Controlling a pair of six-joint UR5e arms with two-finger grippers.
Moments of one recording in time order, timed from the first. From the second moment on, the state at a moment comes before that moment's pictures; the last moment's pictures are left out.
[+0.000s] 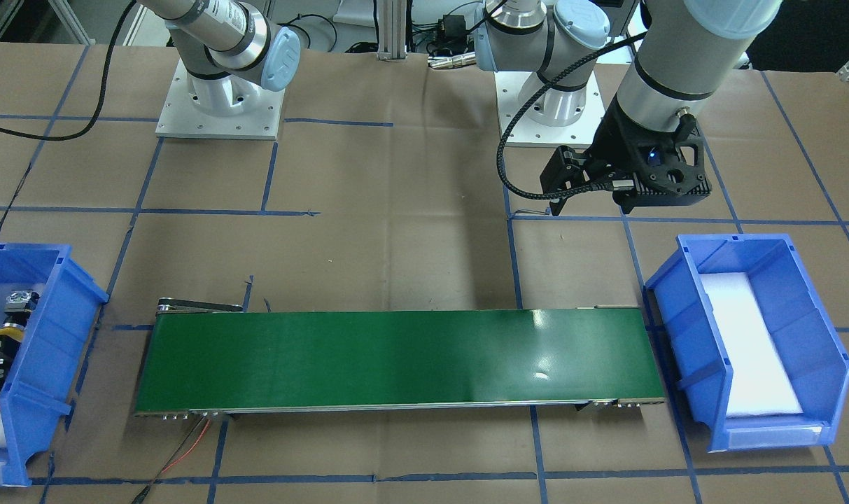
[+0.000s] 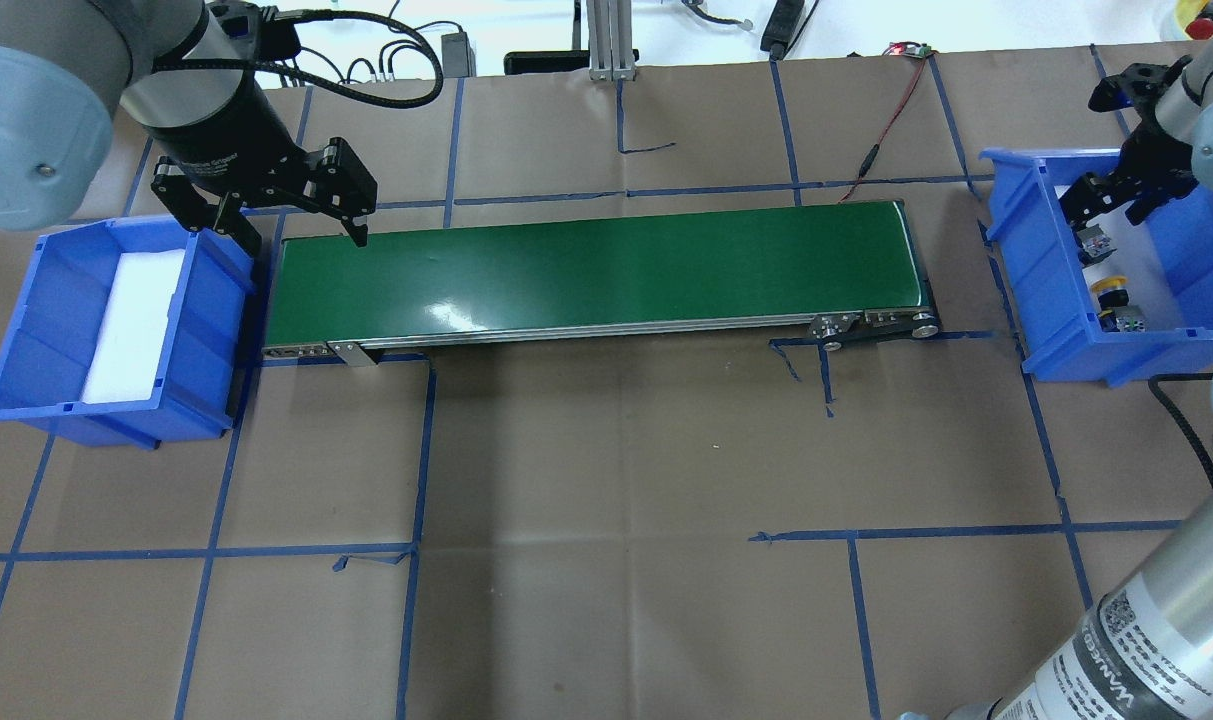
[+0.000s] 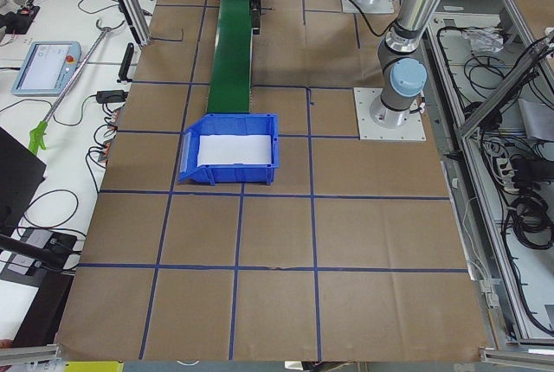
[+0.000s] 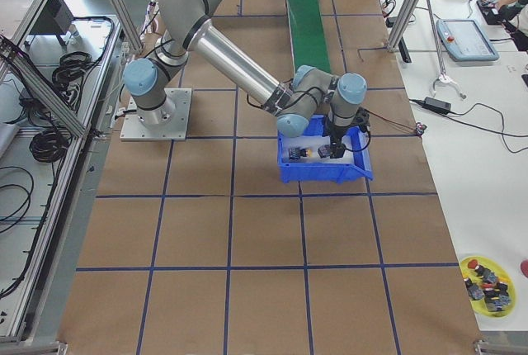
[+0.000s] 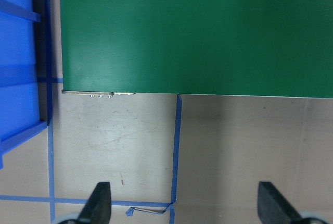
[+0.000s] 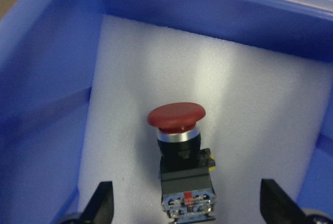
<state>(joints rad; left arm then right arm) -1.54 -1.62 -1.57 -1.53 1.56 -0.02 1.09 -1.02 1.48 -2.05 -1.59 -0.68</state>
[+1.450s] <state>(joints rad) -1.54 -1.62 -1.57 -1.53 1.56 -0.02 1.43 -1.50 1.54 -1.60 -1.48 -0.02</state>
